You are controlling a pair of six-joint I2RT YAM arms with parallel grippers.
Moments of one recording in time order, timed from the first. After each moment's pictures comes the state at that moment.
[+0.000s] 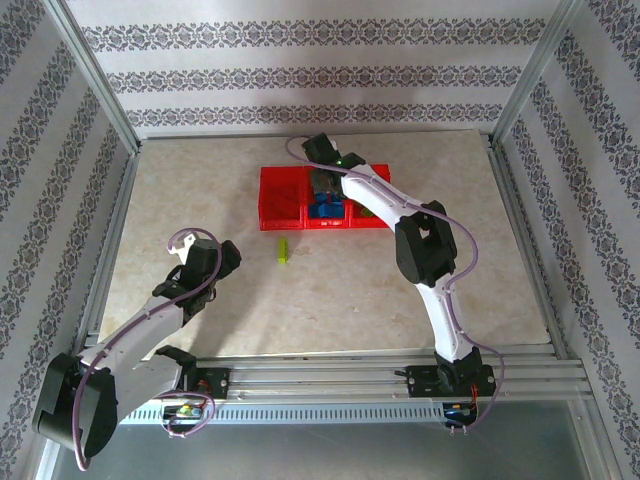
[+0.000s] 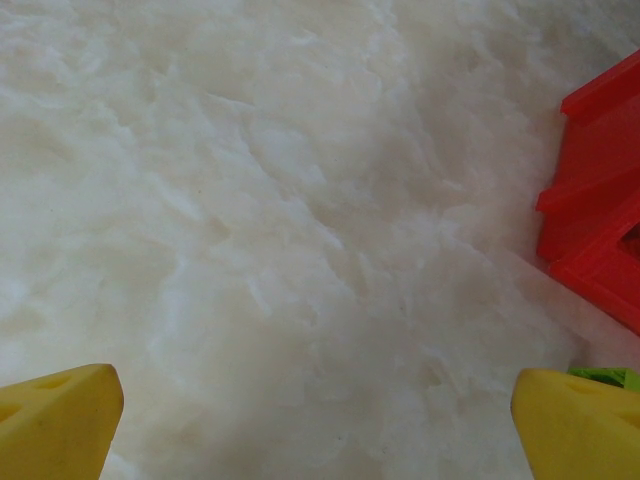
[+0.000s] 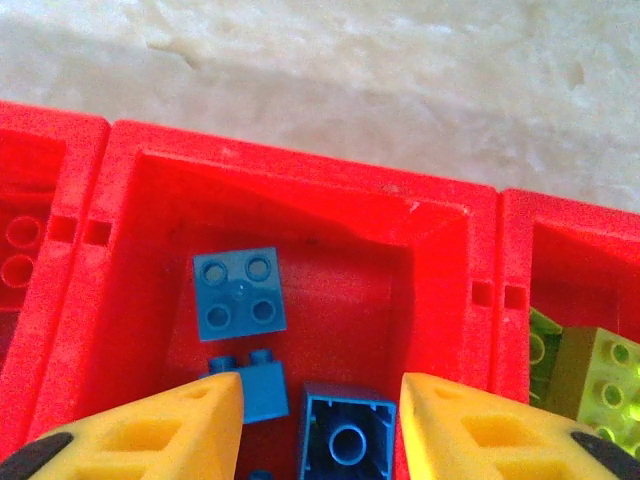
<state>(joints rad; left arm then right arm) -0.31 0.99 0.43 -0.23 -0.36 -0.85 0.56 2.26 1.99 -0.71 0.31 0.30</state>
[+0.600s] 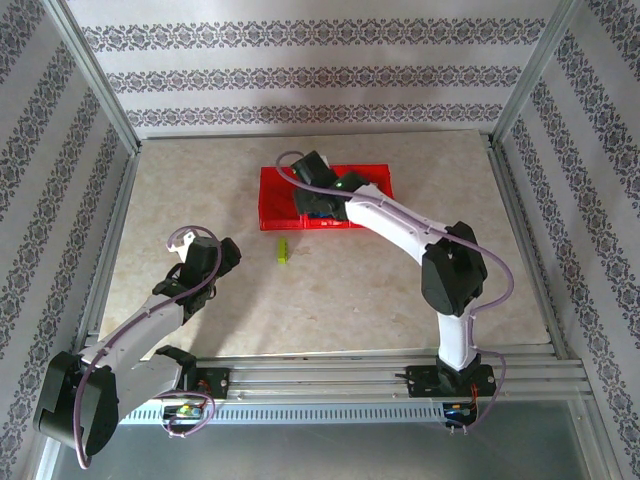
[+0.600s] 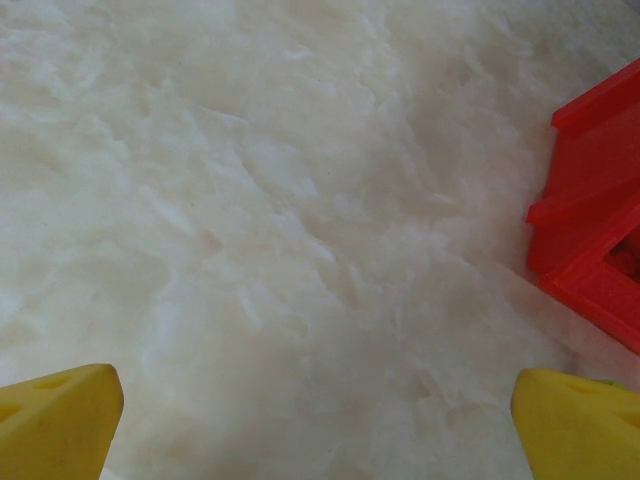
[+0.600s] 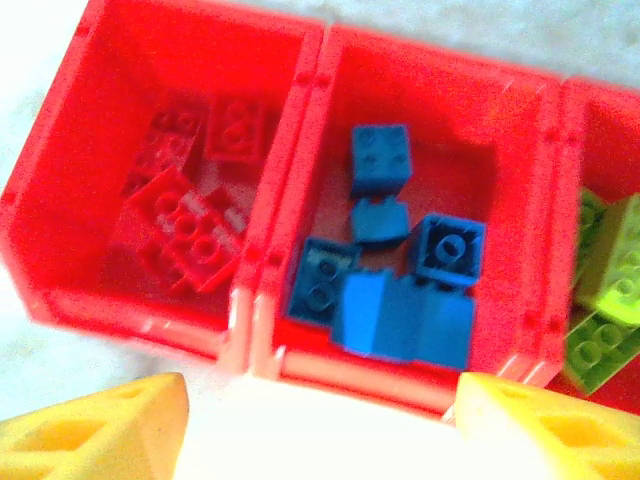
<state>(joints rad) -0.31 1.00 0.45 -0.21 -0.36 -0.85 0.73 1.95 1.69 -0.70 0.29 0.40</state>
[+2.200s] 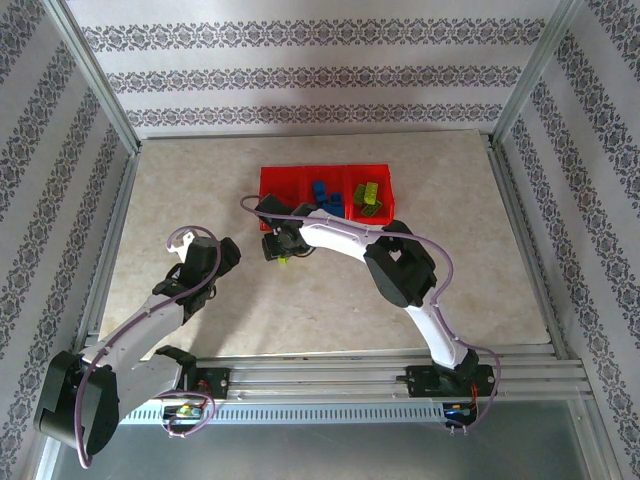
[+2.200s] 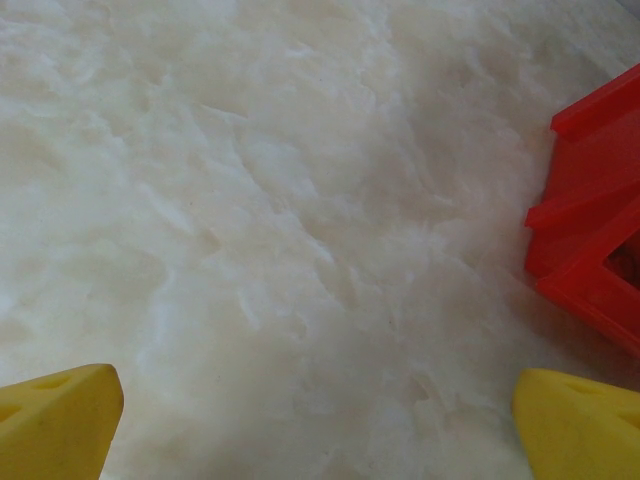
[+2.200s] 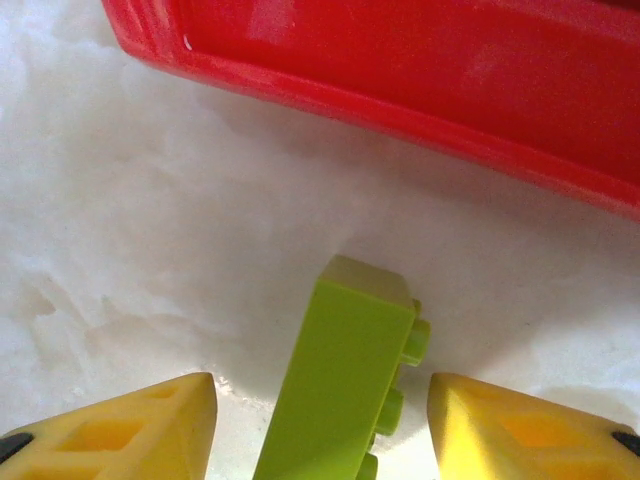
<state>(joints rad) -0.30 1.01 0.44 -0.20 -0.35 -0.86 0.86 2.26 1.79 -0.71 0.04 0.56</state>
